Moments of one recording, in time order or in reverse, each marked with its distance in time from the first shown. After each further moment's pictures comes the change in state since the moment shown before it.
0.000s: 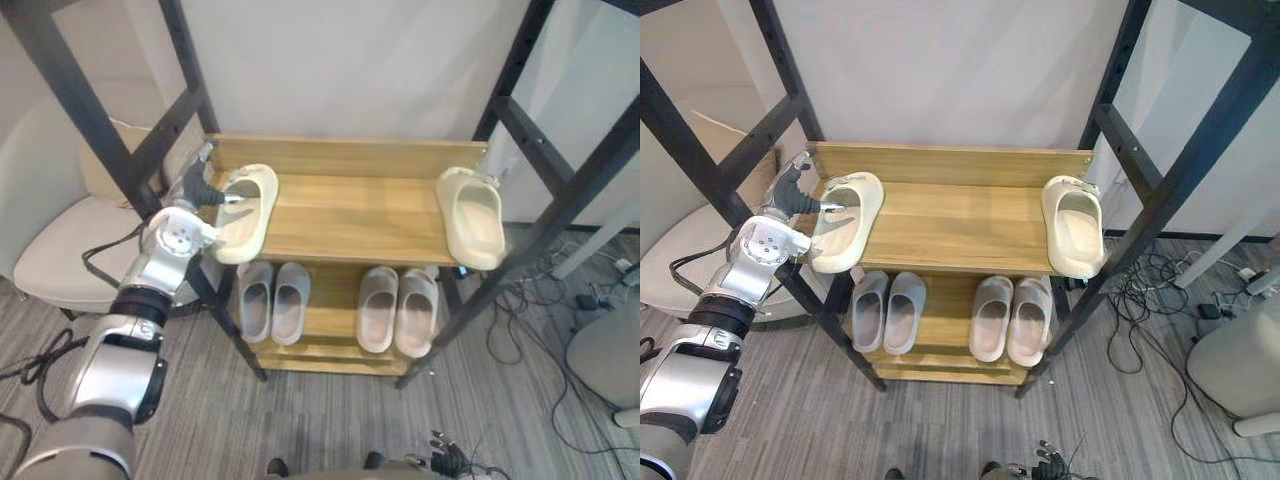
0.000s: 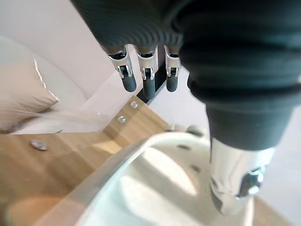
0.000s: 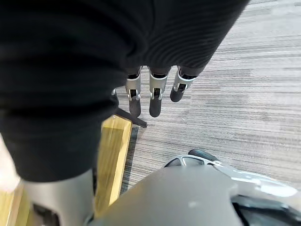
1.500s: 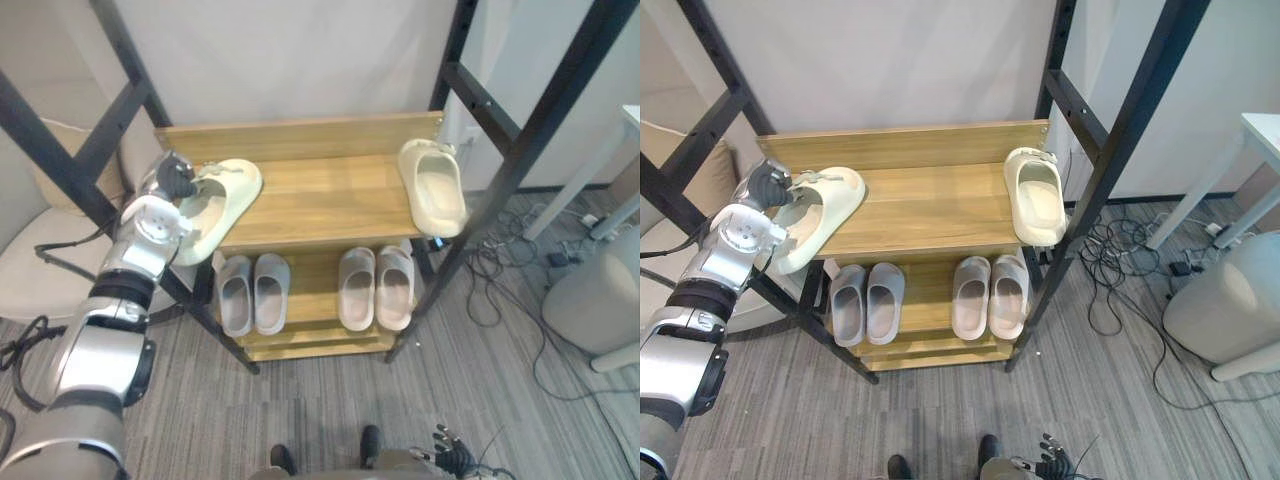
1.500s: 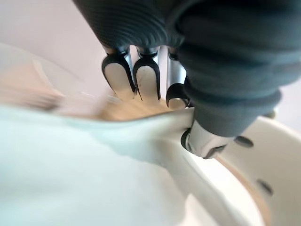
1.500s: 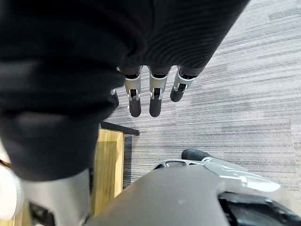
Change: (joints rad) left arm -0.155 0.004 -0.012 0.129 0.005 0.055 0.017; right arm 0.041 -0.004 -0.002 -0.116 0.039 -0.018 0.011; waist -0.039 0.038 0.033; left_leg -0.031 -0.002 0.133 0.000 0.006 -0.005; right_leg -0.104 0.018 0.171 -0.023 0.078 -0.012
